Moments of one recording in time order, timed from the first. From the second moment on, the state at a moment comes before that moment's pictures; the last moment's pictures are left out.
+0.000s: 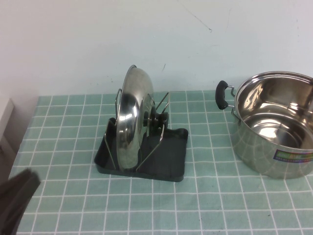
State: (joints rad) right arm 0.71 0.10 -0.39 0.00 0.80 -0.31; left arm -0.19 0.34 -0.33 -1.36 0.34 1.28
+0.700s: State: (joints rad) right arm 0.71 0.10 -0.39 0.00 0.80 -0.31; left arm -0.14 0.08 0.02 -1.20 0.08 1.19
